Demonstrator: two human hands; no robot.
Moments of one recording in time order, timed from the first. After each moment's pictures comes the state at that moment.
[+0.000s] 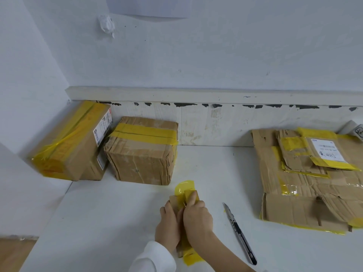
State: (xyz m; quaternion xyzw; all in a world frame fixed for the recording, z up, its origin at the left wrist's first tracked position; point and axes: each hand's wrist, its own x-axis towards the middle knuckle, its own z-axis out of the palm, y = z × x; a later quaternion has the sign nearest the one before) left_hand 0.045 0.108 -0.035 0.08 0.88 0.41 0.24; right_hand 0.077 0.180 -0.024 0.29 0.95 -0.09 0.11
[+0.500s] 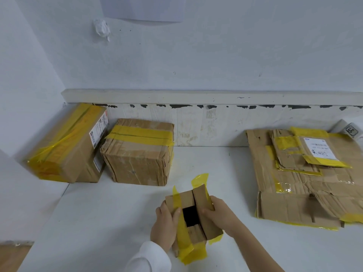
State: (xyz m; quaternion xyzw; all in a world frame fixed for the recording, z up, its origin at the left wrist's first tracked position) left_hand 0.044 0.106 -0.044 0.13 0.91 0.32 0.23; right_hand 0.112 0.254 -0.004 0.31 0.84 -0.44 0.11
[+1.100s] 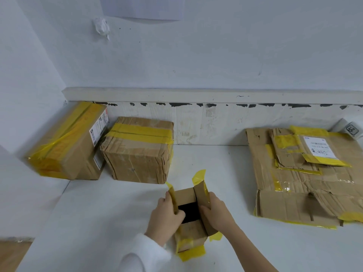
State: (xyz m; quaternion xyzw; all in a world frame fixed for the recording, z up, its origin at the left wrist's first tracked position) left_hand 0.040 0.107 -0.003 0.21 0.92 0.26 0.22; right_hand 0.112 0.250 -0.011 0.29 0.88 -0.36 0.09
